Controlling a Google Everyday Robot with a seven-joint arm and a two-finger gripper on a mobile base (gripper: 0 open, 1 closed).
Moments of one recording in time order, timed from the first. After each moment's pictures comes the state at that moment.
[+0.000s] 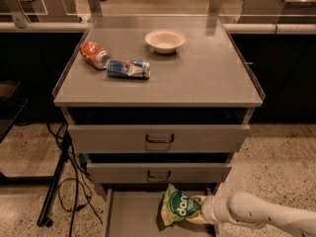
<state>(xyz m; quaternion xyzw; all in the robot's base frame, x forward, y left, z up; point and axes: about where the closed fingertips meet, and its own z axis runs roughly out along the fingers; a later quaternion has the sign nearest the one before) 0.460 -0.149 0.338 -0.58 0.74 0.13 0.32</state>
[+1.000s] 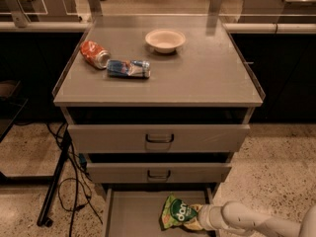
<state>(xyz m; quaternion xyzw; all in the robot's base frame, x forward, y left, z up) 0.476 -0.158 0.209 -0.52 0.78 0.16 0.31</state>
